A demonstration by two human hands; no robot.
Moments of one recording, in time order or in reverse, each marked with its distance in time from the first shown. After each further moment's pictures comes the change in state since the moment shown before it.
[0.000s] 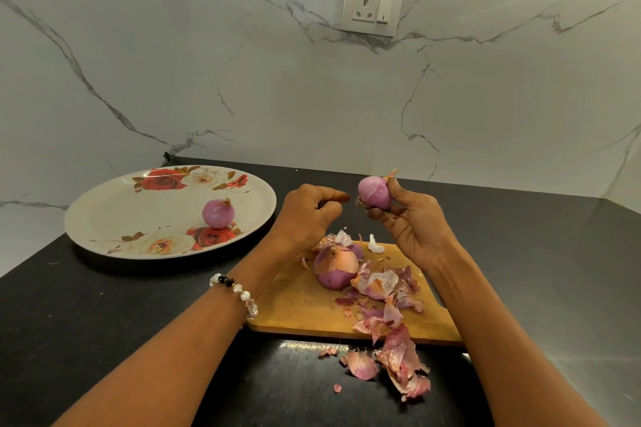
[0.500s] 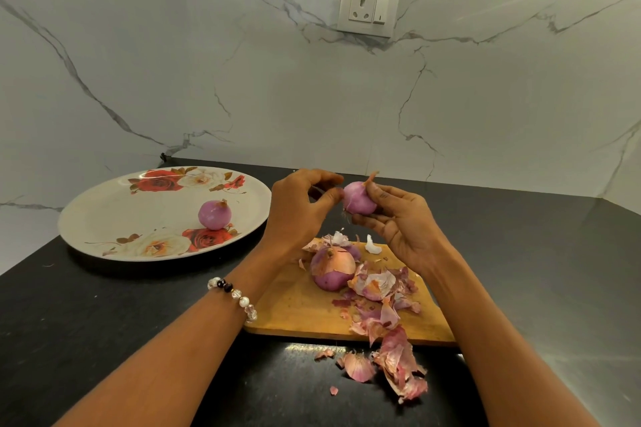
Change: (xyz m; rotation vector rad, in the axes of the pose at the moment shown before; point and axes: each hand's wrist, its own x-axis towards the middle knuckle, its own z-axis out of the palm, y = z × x) left_hand 0.002 0.007 -0.003 -0.015 0.251 0.154; right_hand 0.003 0.007 0.000 -0.050 -0.083 0.005
